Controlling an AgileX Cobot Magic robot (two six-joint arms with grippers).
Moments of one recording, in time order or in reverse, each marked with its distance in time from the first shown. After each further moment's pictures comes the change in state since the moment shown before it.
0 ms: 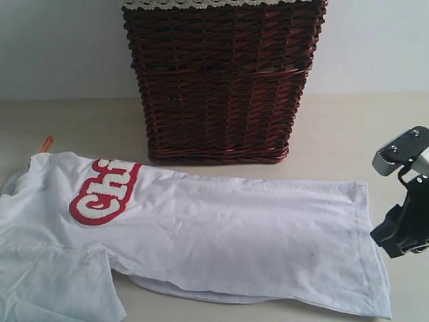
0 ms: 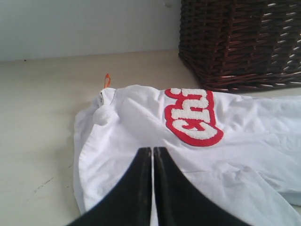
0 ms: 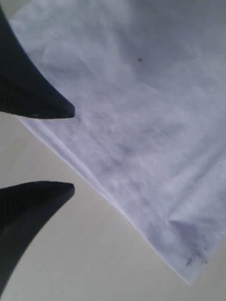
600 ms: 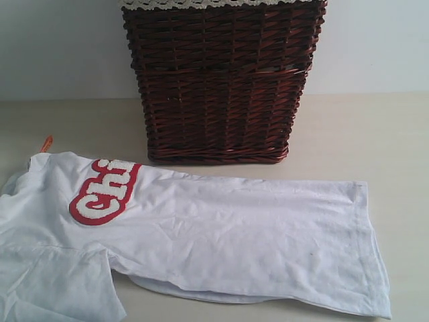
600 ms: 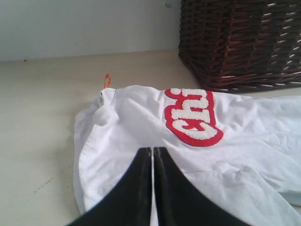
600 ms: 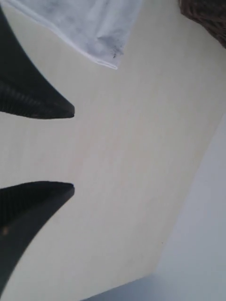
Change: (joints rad) left arm 0.000 0.000 0.000 0.000 0.000 0.000; right arm -0.166 -0.653 0.262 -0.059 -0.363 0.114
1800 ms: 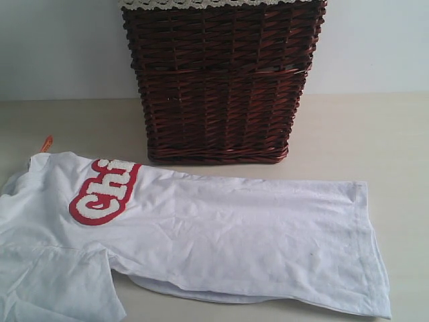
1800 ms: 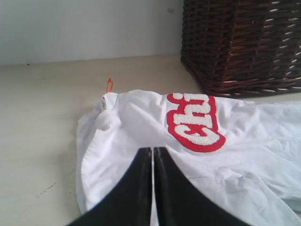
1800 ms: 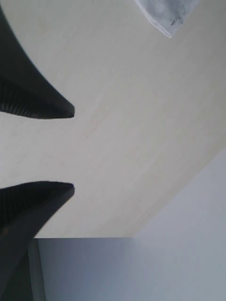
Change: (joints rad) left arm 0.000 0.007 0.000 -0.002 -0.025 0.002; right arm -0.066 0.000 0.000 -0.127 0.002 -0.296
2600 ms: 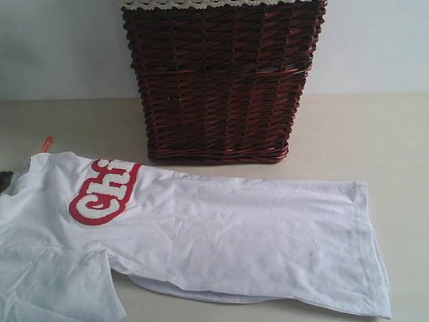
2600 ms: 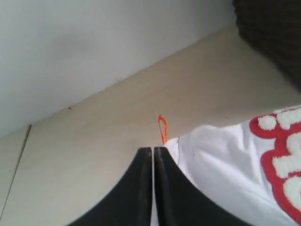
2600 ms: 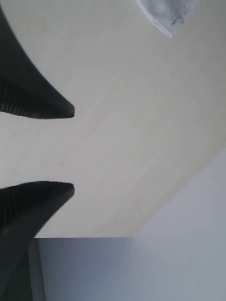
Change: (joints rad) left arm -0.098 1.212 -0.392 0.072 -0.731 0.290; right arm 0.000 0.000 0.000 -0.003 0.000 0.000
